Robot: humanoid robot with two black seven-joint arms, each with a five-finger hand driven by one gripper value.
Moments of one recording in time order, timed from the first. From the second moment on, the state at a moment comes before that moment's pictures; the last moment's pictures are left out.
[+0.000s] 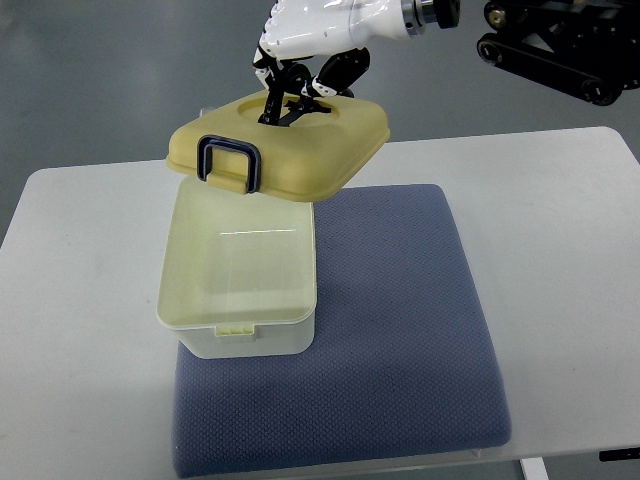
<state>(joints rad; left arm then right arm) -0.01 0.00 -0.09 -0.09 0.02 -0.23 -0.11 1.72 -0.37 -0.15 0.94 -1.53 0.00 0.61</state>
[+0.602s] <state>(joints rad) -0.01 0.00 -0.09 -0.09 0.02 -0.23 -0.11 1.51 -0.60 -0.09 0.99 -1.56 -0.09 0.61</state>
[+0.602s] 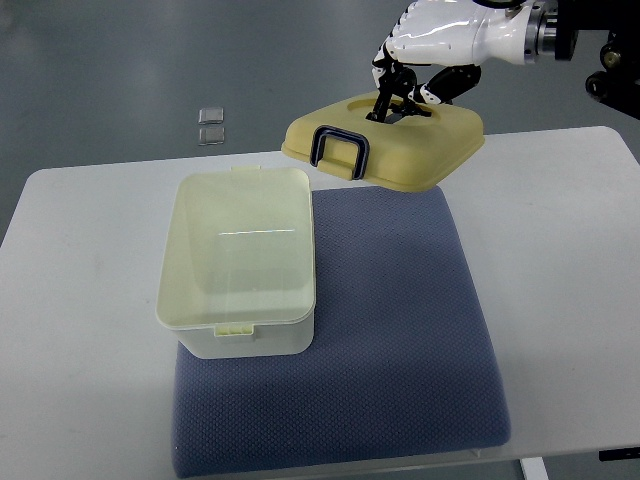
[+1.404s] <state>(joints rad) -0.01 0.00 -0.09 -0.09 0.02 -0.23 -0.11 1.25 -0.64 0.07 1.06 -1.68 -0.11 0.61</state>
